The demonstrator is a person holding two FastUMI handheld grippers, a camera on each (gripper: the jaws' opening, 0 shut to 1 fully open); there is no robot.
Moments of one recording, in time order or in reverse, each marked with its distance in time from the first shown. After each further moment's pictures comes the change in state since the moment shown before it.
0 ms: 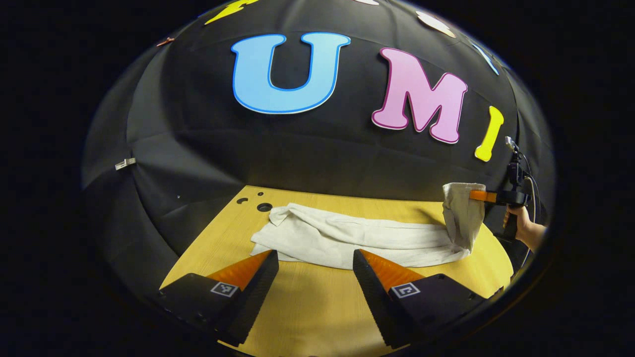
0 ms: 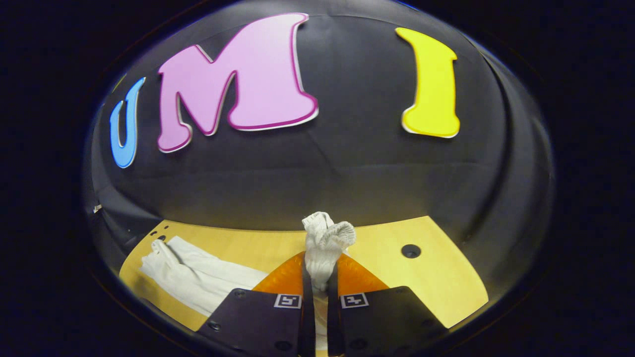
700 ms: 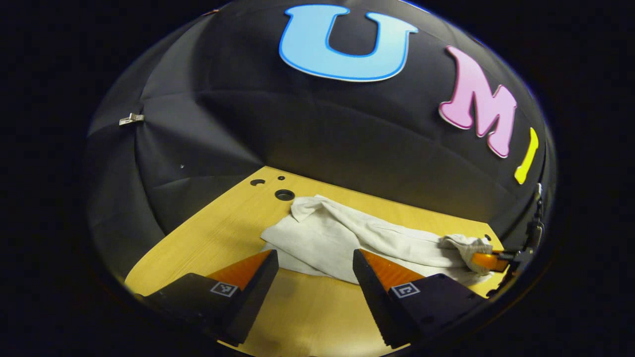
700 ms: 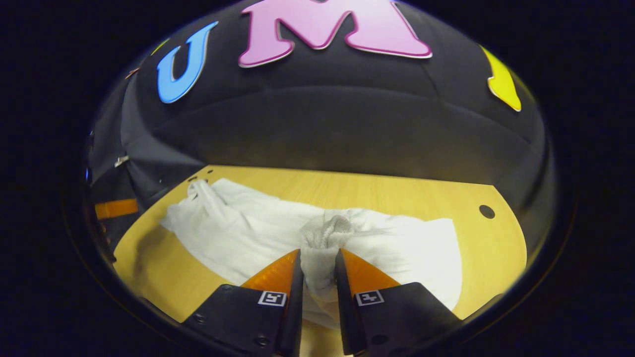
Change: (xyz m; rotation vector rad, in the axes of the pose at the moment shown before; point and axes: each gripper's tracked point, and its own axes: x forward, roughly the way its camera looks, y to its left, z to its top) left arm 0.131 0.082 -0.032 -0.182 -0.005 0.123; right arm -0.001 0.138 -0.155 -0.174 0.209 0.230
